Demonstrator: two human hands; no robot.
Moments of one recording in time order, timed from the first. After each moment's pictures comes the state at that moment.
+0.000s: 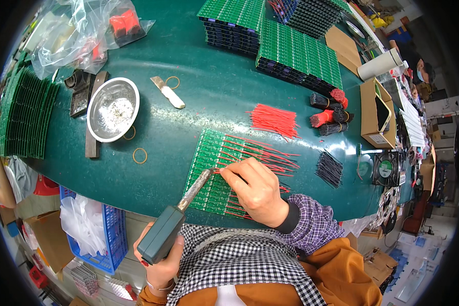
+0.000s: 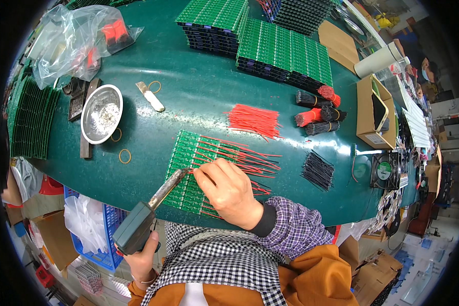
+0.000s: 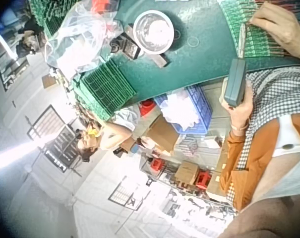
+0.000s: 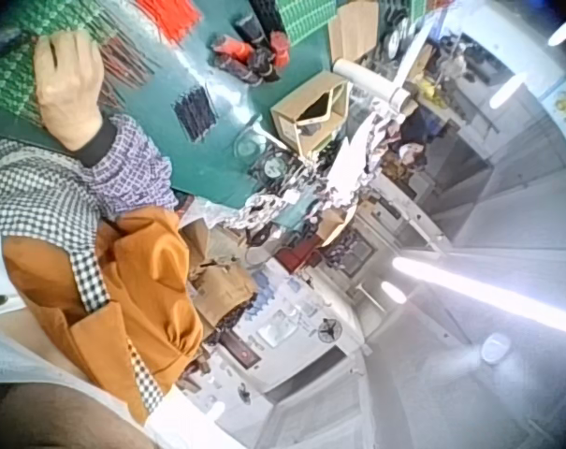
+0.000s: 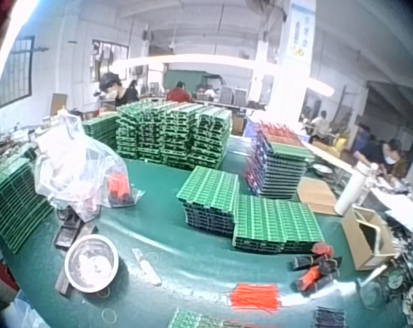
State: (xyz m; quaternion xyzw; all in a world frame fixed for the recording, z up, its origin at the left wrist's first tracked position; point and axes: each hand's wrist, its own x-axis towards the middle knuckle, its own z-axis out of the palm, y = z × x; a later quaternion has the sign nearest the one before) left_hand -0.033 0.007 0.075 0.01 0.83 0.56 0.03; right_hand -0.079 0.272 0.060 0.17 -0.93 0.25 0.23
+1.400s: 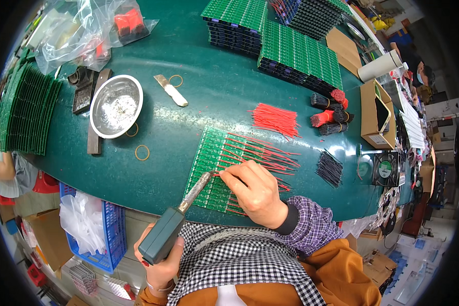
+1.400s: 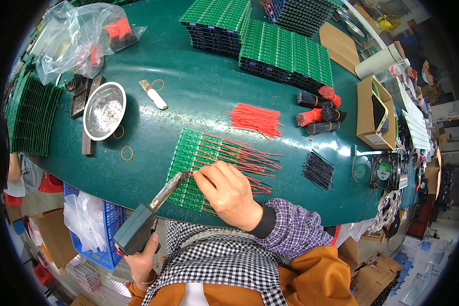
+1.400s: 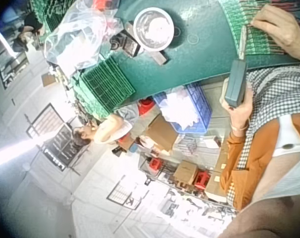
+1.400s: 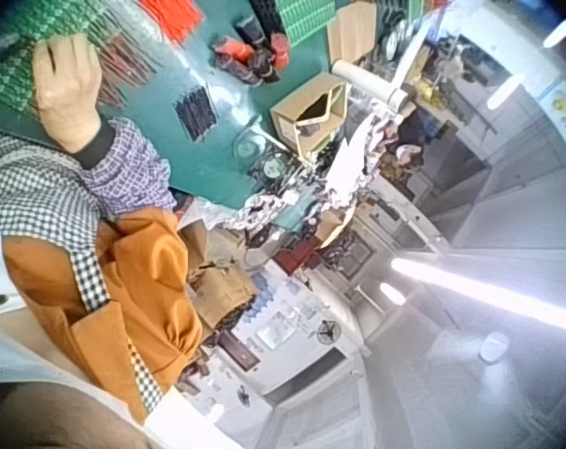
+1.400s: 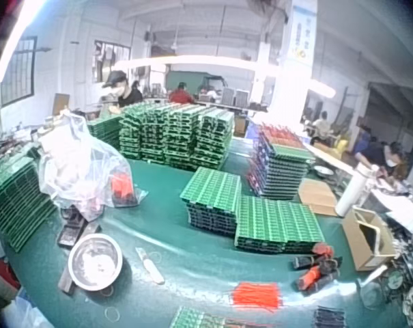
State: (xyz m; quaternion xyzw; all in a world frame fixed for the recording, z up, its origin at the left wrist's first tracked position) left_hand -0.025 0.004 0.078 -0.02 0.82 0.57 0.04; right_hand -0.072 0.266 0.060 0.18 -0.92 0.25 0.23
